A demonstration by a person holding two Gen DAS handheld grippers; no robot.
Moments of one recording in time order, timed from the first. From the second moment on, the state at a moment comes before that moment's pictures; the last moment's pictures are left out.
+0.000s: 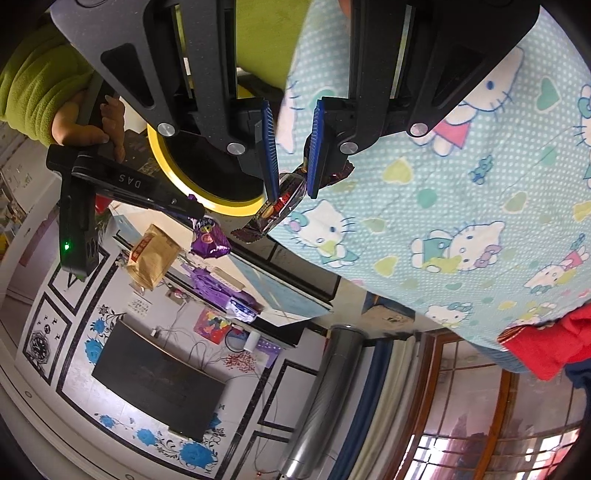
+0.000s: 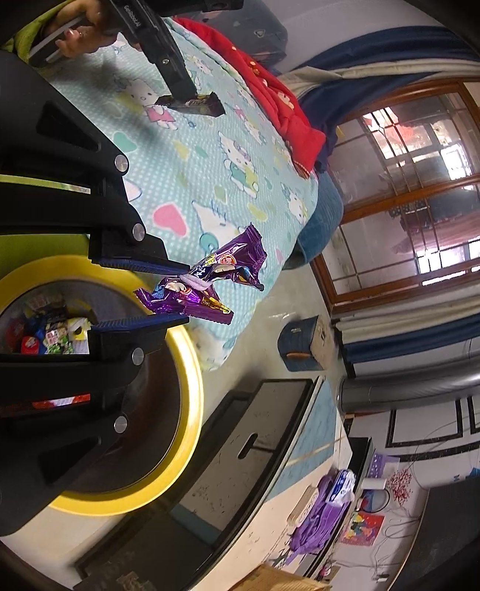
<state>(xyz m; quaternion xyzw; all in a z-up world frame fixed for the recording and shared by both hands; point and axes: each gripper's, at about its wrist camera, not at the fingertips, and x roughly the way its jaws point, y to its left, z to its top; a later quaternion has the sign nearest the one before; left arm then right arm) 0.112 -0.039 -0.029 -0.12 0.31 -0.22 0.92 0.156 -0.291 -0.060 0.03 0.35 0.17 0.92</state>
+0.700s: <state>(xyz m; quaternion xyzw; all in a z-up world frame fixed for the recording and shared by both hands) 0.117 -0.101 -0.020 -0.09 0.31 -0.25 0.91 0.122 -0.342 -0.056 0.04 0.35 0.13 0.93</state>
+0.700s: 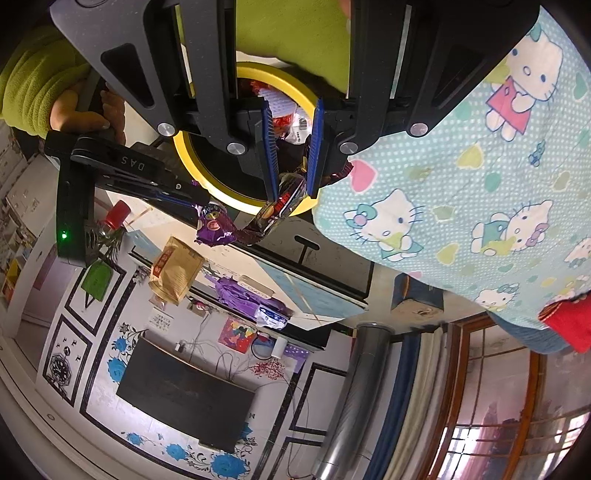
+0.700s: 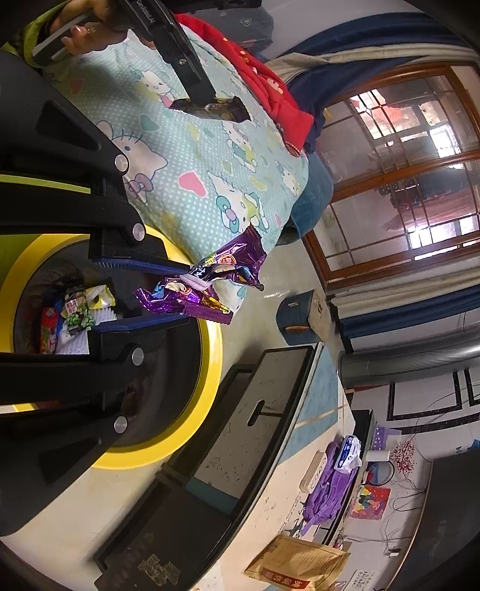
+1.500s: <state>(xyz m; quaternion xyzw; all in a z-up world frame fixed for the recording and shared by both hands) 0.133 -0.166 -0.039 -0.04 0.34 -0.30 0.89 0.093 -0.387 -0.092 0.07 0.39 0.10 0.91</state>
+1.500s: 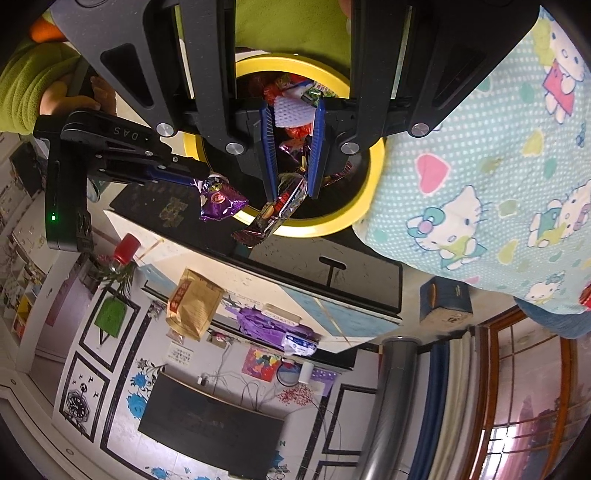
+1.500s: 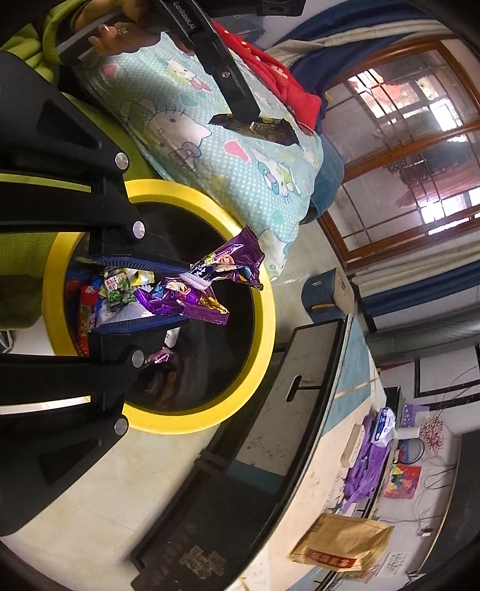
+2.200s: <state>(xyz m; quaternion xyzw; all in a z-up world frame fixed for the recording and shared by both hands) 0.138 -0.178 -0.054 -0.04 0.35 -0.31 0.88 0.102 -0.381 -0.101 0.09 0.41 0.10 0.90</state>
